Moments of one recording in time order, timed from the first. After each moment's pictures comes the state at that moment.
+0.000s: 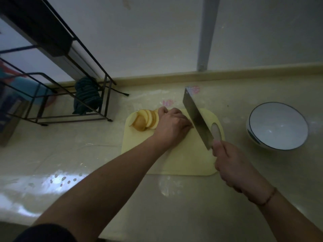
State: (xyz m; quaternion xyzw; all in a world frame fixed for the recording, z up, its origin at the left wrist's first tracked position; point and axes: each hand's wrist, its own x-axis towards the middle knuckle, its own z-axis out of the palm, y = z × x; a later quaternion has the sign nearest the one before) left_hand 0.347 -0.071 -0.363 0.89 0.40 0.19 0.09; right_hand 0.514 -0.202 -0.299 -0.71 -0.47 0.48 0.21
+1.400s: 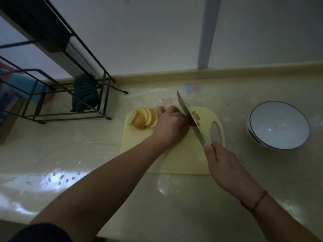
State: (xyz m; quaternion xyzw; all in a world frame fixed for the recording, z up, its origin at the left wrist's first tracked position) left_hand 0.345 -0.074 -0.362 0.88 0.43 0.19 0.07; right_hand 0.501 -0.207 -0.304 -0.70 -0.53 0.44 0.20
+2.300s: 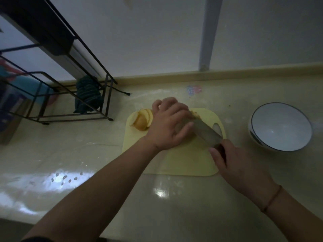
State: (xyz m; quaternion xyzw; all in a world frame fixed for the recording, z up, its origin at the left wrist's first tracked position) left_hand 0.330 -0.080 -0.334 0.88 0.36 0.28 0.08; right_hand 0.536 -0.209 -0.335 -0.69 -0.67 0.25 0.14
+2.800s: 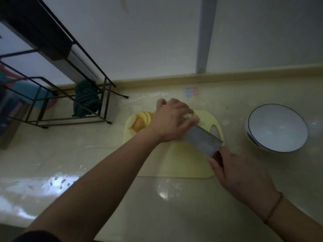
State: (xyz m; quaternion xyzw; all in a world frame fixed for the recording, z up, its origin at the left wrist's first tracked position) left_hand 0.347 -0.058 -0.318 0.89 0.42 0.08 0.14; right_hand 0.538 -0.221 -0.326 -0.67 -0.73 0.12 0.04
